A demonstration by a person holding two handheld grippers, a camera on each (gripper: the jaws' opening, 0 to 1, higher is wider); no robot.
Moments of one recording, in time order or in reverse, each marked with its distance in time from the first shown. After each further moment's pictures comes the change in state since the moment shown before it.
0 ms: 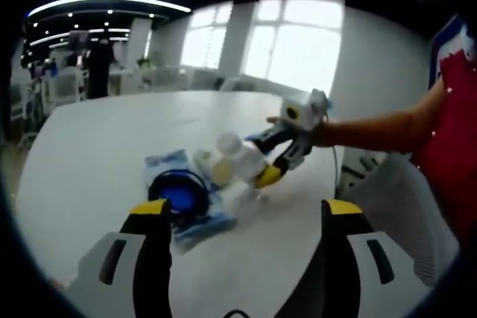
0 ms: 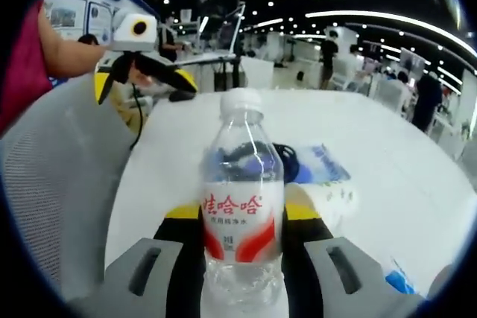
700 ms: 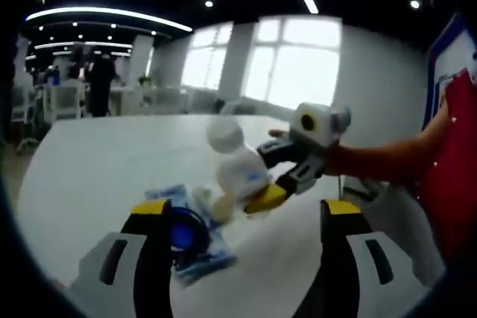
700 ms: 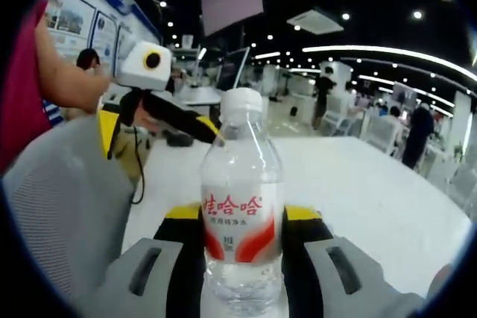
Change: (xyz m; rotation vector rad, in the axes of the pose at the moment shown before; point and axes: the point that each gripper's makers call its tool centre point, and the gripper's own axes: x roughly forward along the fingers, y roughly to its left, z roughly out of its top) left arm 0.008 -0.001 0.064 -0.004 -0.153 0.002; right arm 0.004 0.018 0.112 -0.076 -0.212 -0.045
